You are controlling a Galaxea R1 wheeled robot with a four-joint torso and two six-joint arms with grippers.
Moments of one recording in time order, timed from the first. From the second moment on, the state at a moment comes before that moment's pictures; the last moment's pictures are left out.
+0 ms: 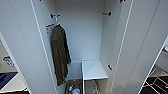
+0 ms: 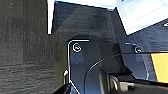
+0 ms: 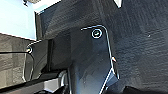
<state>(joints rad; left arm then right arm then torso) 1.47 2.30 -1.93 0.10 -0.20 -0.13 -1.50 2.51 -2.14 -0.09 0.14 0.18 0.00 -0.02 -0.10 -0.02</state>
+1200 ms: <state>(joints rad) 1.13 1.90 -1.95 0.08 -0.30 -0.46 -0.98 2.23 -2.33 -0.07 0.07 0.34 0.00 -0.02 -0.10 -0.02</state>
